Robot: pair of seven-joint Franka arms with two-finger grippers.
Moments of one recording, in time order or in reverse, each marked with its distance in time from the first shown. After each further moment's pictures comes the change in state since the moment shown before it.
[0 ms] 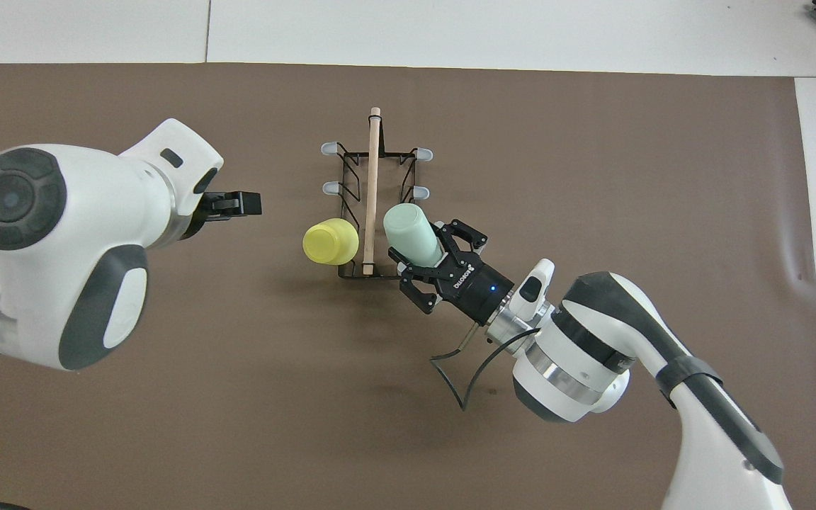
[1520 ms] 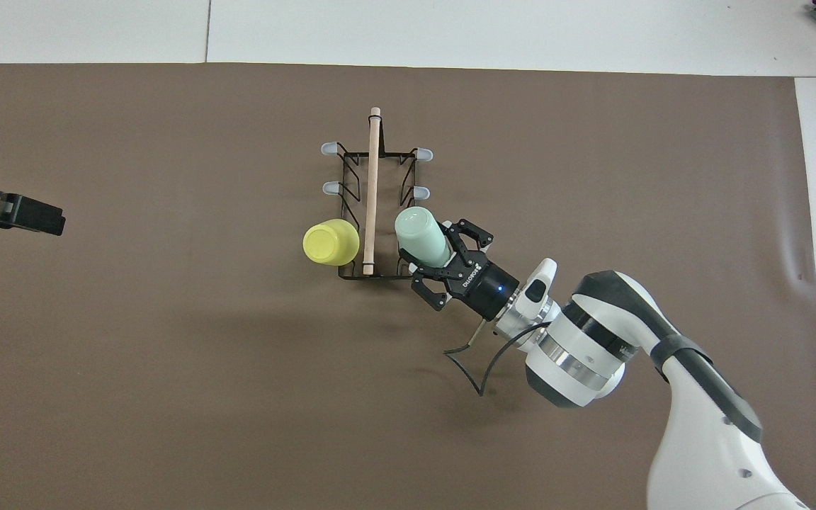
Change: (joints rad) left arm -0.002 -0.028 0.241 0.311 0.000 -0.542 0.467; right arm -0.054 0.091 -0.013 -0.033 -0.007 -0.213 -0.141
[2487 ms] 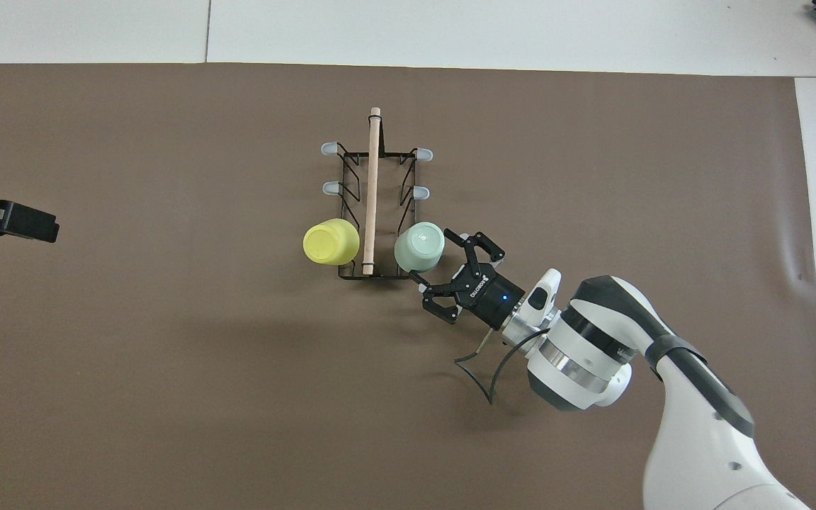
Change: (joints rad) left arm 0.002 -0.005 0.001 0.000 0.000 -0.005 0.000; right arm -0.009 0.016 0.000 -0.030 -0.045 0.091 -0.001
